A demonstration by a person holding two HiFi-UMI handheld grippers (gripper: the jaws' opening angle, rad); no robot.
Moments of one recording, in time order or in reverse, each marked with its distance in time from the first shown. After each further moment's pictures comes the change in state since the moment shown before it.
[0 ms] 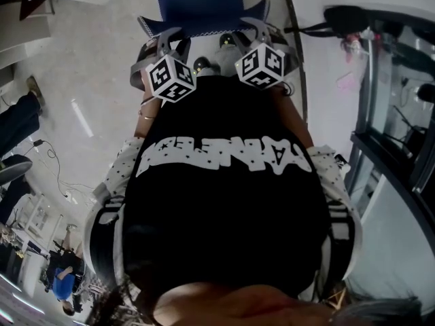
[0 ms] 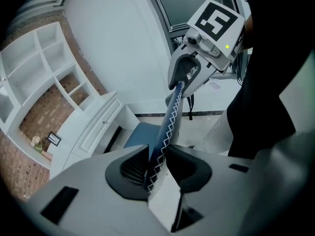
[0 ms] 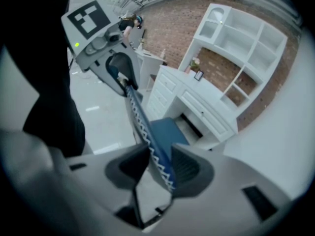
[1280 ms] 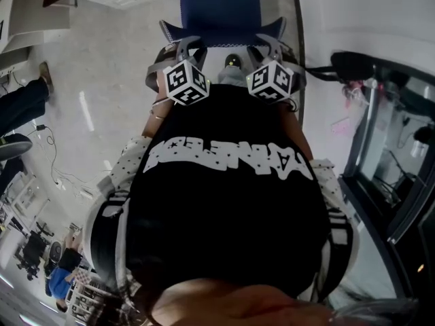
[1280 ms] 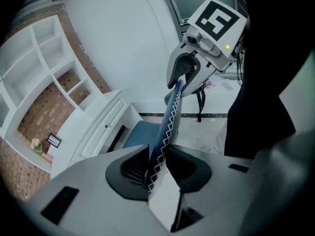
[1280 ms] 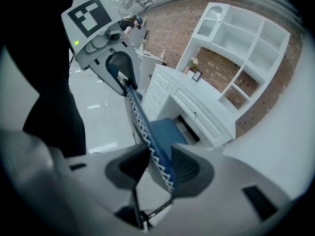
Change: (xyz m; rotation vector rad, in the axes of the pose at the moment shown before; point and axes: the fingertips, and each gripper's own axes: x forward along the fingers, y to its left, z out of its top) left arm 0.062 0.054 0.049 -0.027 0.040 0.033; right arm 0.039 -0.093 -0.012 -0.040 -0.036 0.016
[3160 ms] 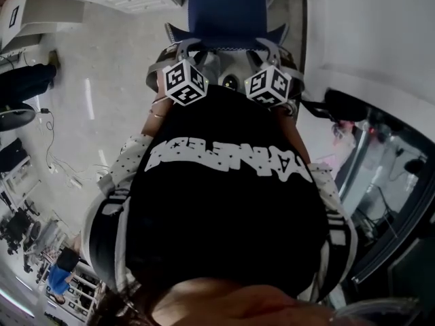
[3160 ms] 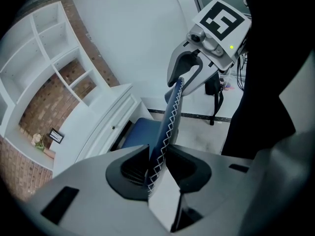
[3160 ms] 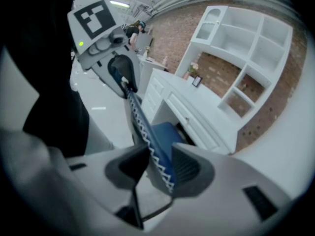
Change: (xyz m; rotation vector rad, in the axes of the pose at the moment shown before) left arm 0.060 0.077 0.041 -0.093 0.078 0.047; right arm 0.057 -0.105 0.007 -0.086 -0.096 0.046
